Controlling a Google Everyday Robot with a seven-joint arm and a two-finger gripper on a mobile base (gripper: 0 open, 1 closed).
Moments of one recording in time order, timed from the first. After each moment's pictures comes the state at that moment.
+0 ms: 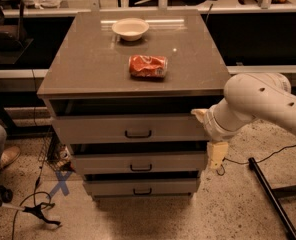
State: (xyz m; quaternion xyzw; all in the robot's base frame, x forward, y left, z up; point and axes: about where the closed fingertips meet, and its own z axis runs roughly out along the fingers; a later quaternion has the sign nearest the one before) arm 0.536 -0.170 0.688 -0.76 0.62 -0.02 0.17
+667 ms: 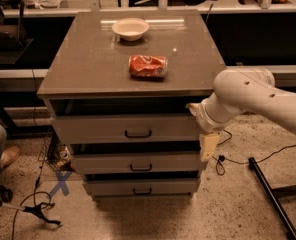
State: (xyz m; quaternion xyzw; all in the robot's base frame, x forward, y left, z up) arm 0.571 -0.162 0.677 -0.76 0.62 -0.02 0.17
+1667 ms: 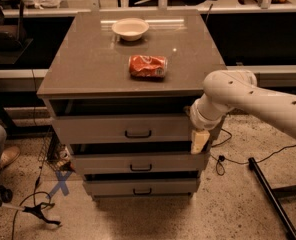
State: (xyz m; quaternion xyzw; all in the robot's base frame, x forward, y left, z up) arm 0.610 -0.153 0.636 -0.74 0.65 0.00 0.16
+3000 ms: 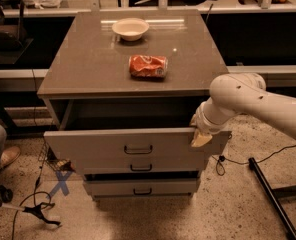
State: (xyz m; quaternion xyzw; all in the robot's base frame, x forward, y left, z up) arm 0.595 -0.167 0.642 -0.72 0.67 -0.01 0.17
